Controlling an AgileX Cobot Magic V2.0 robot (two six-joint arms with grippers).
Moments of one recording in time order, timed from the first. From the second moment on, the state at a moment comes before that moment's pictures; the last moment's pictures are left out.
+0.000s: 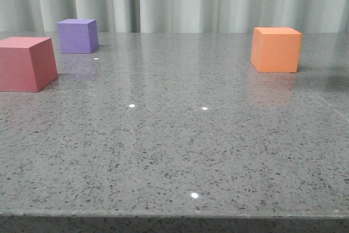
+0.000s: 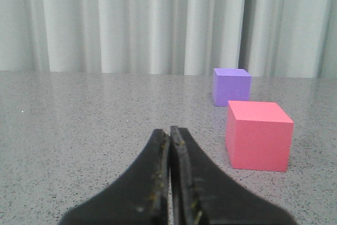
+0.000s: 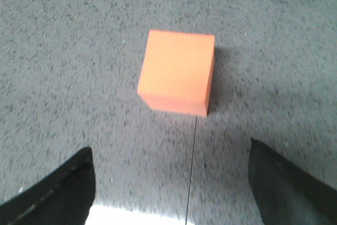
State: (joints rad) left arm -0.02 0.00 0.00 0.03 0.01 -0.09; right arm 0.20 1.40 -1.31 0.06 0.81 0.14
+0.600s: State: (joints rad) left arm -0.02 0.00 0.00 0.03 0.01 -0.09; right arm 0.21 1.70 -1.51 0.03 0.80 0.14
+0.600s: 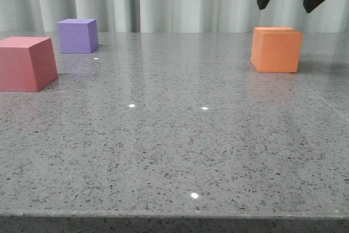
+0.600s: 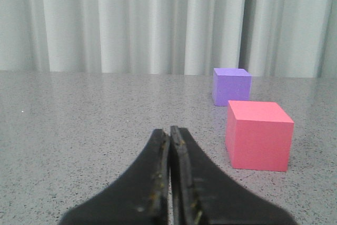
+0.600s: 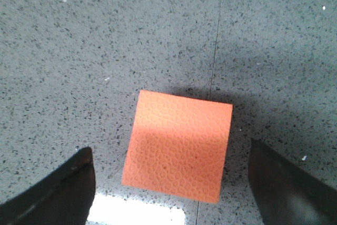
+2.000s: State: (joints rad) left arm -0.02 0.00 0.00 0.03 0.01 -0.09; right arm 0.35 1.80 -1.69 -0.04 0.85 0.30
